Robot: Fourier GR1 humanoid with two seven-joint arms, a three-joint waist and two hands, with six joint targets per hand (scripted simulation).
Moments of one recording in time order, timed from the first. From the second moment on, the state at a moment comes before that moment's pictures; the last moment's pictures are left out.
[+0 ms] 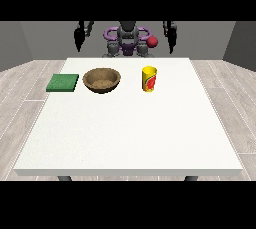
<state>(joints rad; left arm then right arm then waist) 0.01 0.10 -0.03 -1.53 -0.01 0.00 0.00 -0.02 -0.10 -0.02 -1.57 -0.04 -0.02 -0.03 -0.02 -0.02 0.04</state>
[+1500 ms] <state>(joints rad) -0.30 0.10 0.17 -1.36 0.12 0.00 -0.32 -0.22 -0.15 -0.16 -1.42 -0.17 0.12 -0.26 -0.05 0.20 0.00</state>
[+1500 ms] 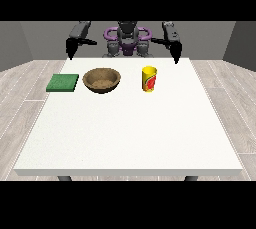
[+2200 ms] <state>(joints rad) -0.53 0.10 0.23 -0.95 0.08 0.07 -0.58 -0.41 -0.18 -0.18 -1.32 -0.18 0.13 -0.28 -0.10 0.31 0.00</state>
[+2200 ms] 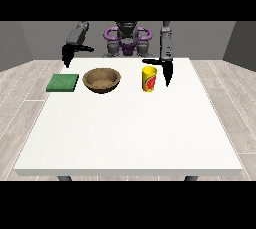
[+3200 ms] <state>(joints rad) -0.58 0.14 0.27 -0.82 -0.02 0.36 -0.81 -0.50 -0.32 -0.25 -1.34 -0.26 0.25 -0.28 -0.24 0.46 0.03</state>
